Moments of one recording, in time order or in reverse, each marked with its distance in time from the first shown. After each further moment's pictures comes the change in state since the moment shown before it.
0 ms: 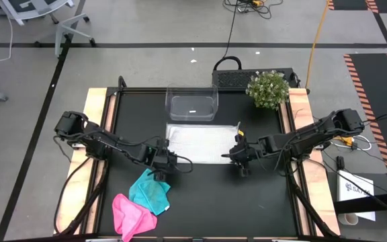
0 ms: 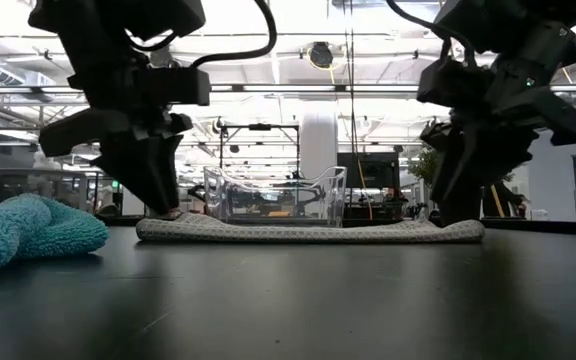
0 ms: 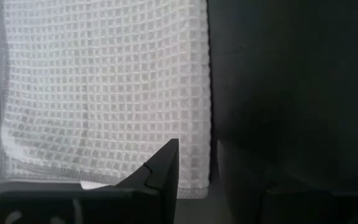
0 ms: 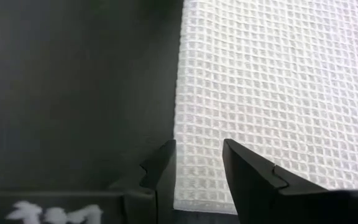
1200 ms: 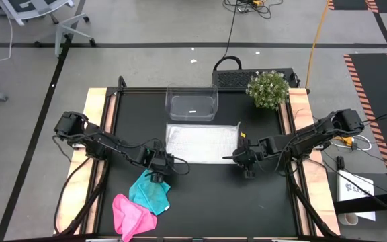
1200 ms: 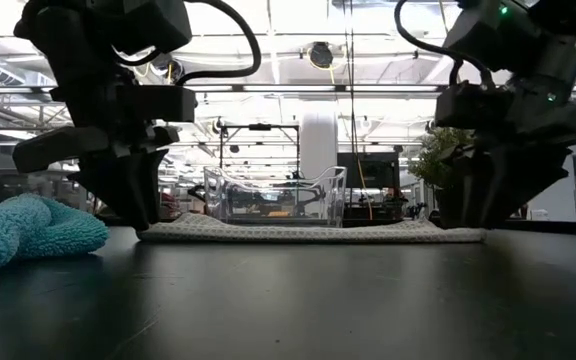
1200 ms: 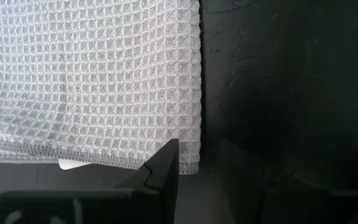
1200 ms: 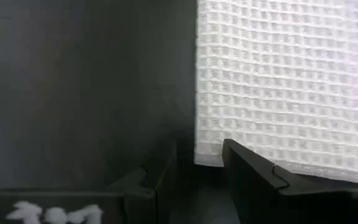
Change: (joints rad) left arm -0.016 0.000 -0.055 0.008 0.011 -0.041; right arm 0.014 0.003 -0.060 -0.030 -0.056 0.080
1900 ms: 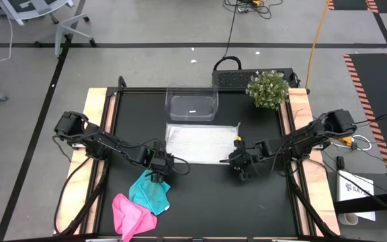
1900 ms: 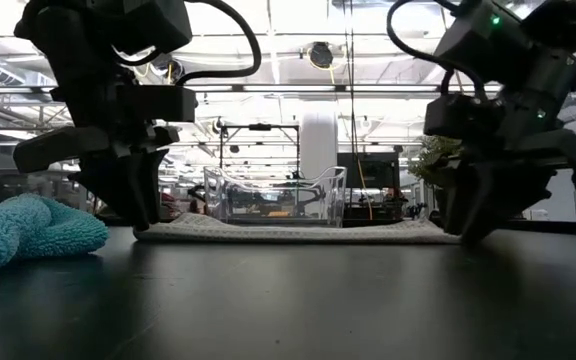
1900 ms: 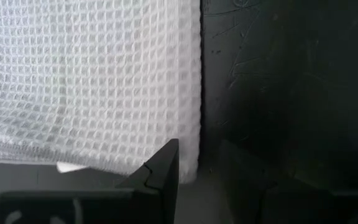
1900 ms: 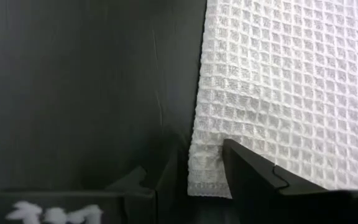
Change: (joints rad) left arm 0.000 0.000 0.000 0.002 -0.001 -0.004; right arm 0.013 0.137 0.000 0.170 0.026 -0.079
